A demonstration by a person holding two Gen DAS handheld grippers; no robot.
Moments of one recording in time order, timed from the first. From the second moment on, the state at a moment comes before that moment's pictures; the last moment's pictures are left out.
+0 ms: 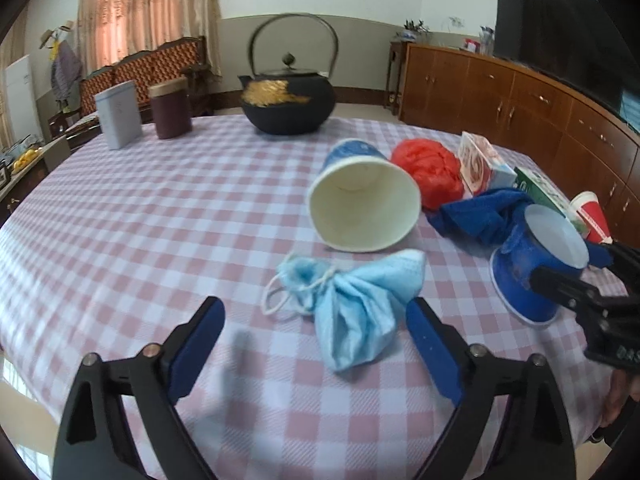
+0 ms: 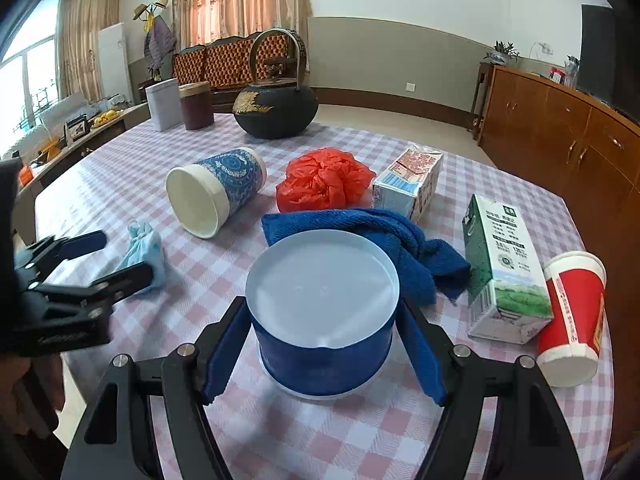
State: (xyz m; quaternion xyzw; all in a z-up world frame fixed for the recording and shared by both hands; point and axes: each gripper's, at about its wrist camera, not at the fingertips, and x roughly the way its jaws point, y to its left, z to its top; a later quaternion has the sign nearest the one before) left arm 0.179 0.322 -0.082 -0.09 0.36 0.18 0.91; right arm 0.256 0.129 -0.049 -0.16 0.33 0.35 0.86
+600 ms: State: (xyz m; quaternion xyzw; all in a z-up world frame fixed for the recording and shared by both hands) left arm 0.133 0.302 -0.050 -0.10 0.31 0.15 0.93; right arm 0.212 0.097 -0.021 -0.12 0.30 0.35 0.88
